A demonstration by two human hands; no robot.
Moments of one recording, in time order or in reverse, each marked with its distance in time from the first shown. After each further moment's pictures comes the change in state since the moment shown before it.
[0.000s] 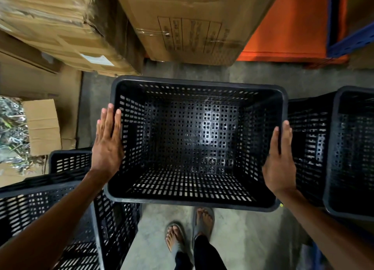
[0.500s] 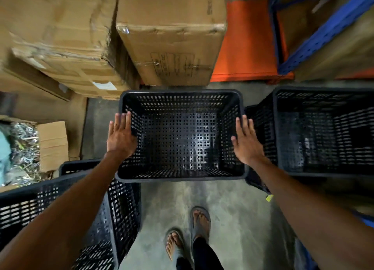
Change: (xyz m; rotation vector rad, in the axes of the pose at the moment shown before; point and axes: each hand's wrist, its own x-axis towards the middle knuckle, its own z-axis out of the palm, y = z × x) left_hand -0.013 0.062 -0.078 0.108 -0.272 -0.129; right_hand -0.026 -0.018 -0.056 -0.017 -0.200 -0.004
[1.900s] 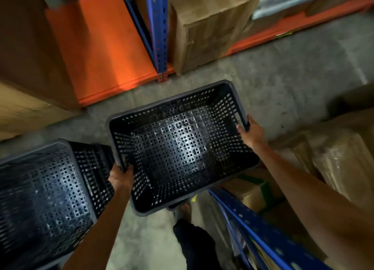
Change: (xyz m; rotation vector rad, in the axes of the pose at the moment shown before) left_hand 0.010 0.551 0.073 -0.723 -0.116 -0.438; right_hand 0.003 0.566 -0.063 0.567 0.099 0.754
